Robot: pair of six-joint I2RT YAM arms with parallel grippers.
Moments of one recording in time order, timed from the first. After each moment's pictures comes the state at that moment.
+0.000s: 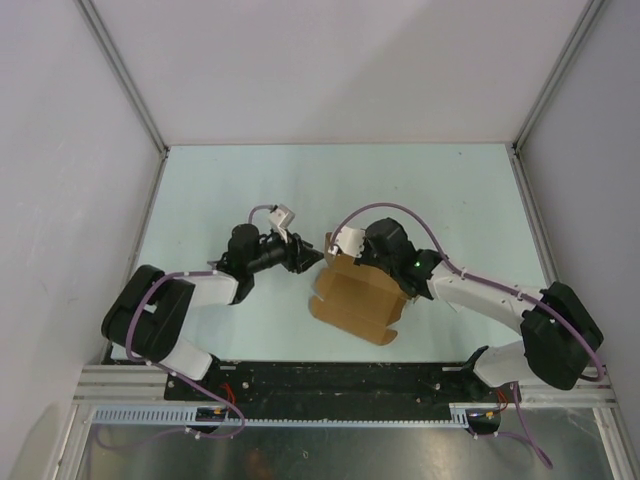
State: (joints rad) left arm -0.41 1.51 0.49 0.76 0.59 -0.26; right arm 0.79 1.38 0.87 -0.13 0.25 -0.73
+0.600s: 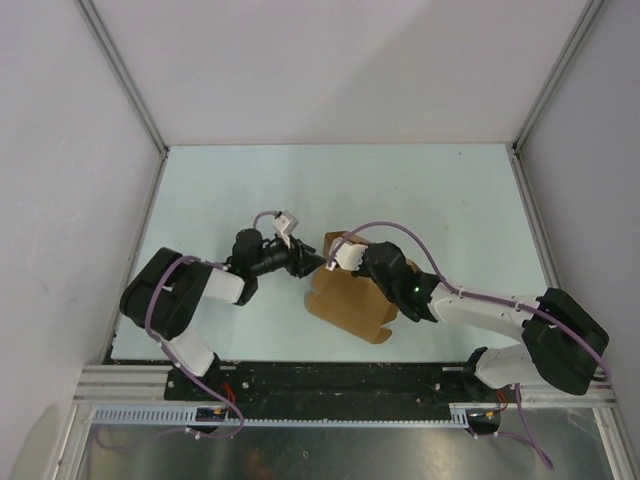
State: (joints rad) left arm -0.41 1.66 0.47 0.94 0.63 -0.23; right arm 0.91 1.33 0.68 0.16 0.46 -0.75
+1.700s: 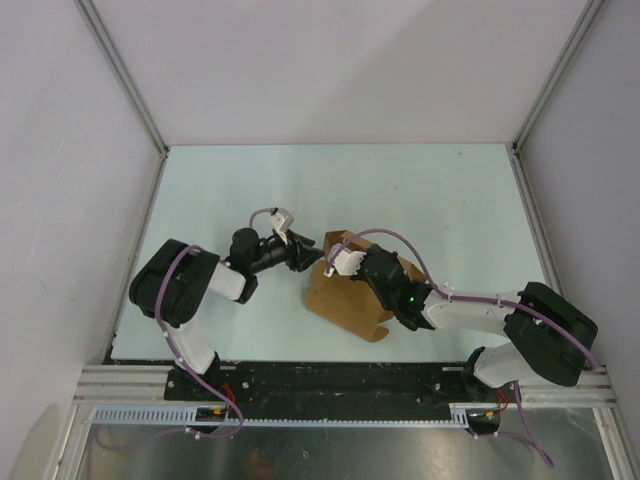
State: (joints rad) left arm -0.37 1.76 0.48 1.14 0.66 -0.23; right arm 0.95 1.39 0.59 0.41 0.56 -0.80
